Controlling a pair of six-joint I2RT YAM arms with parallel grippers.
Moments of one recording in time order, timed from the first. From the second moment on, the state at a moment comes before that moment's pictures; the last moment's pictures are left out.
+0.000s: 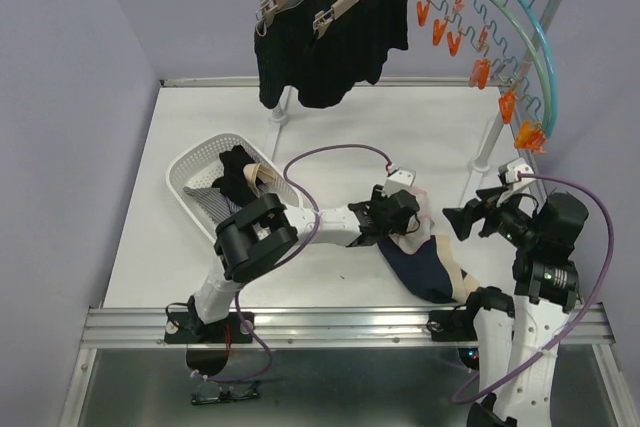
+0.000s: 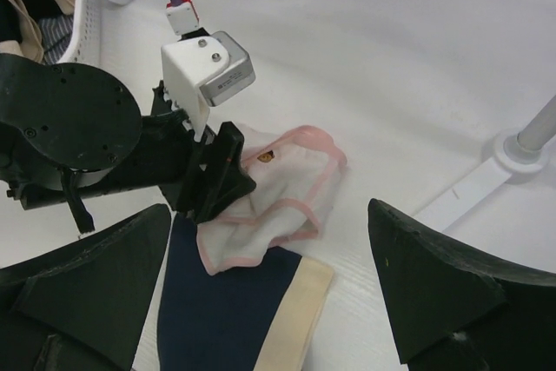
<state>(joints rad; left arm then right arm) -1.16 2.03 1.33 -0.02 -0.46 -0.58 -0.33 0.48 0.78 -0.67 -0.84 -0.20</state>
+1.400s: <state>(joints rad) -0.61 0.83 0.95 -0.23 -0.93 -0.27 -0.33 0.38 0.71 -0.61 -0.74 -0.16</state>
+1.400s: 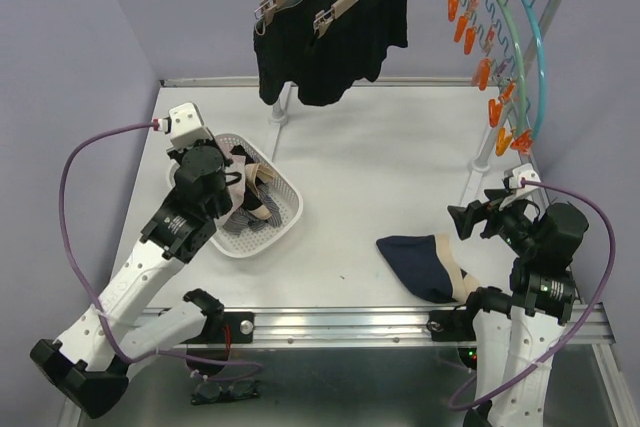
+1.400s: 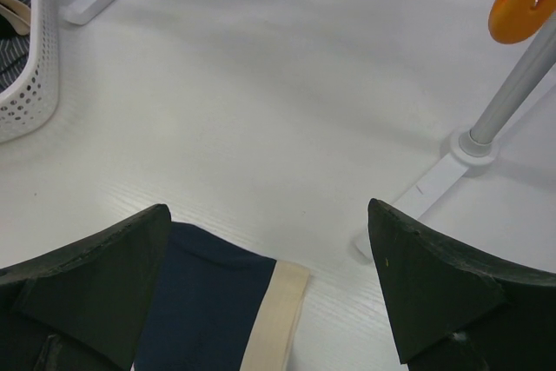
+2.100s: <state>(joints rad) -0.42 0.78 0.74 -0.24 -0.42 -0.22 -0.33 0.69 0.77 -0.73 -0.88 -0.35</state>
